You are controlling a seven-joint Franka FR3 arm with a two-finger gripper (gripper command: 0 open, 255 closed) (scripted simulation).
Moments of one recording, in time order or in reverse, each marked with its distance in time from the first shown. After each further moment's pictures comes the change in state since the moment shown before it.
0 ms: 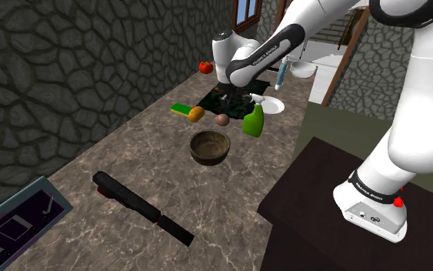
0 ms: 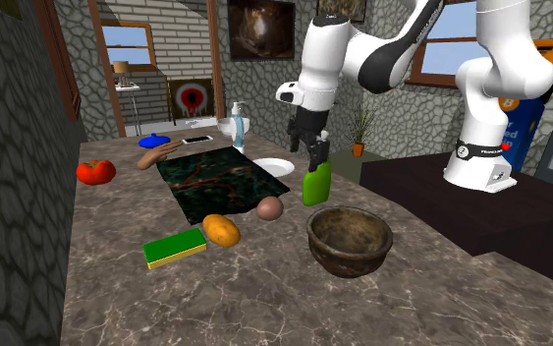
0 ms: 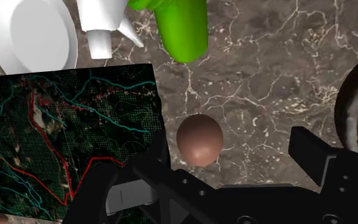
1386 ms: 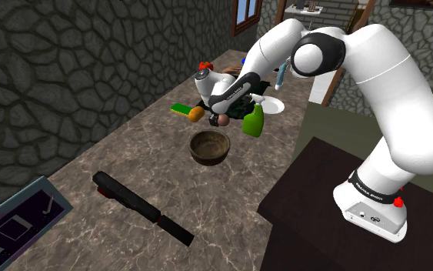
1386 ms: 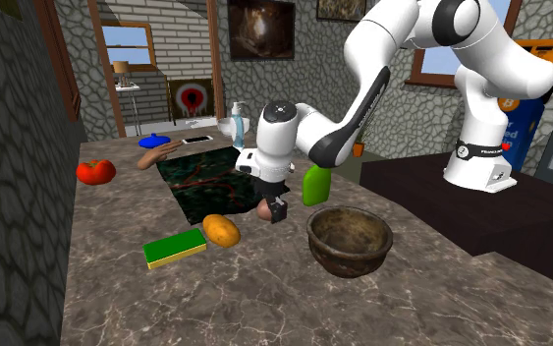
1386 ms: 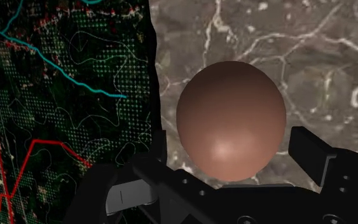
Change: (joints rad) arm 0.057 0.558 -0.083 0.502 -0.139 0.004 -0.002
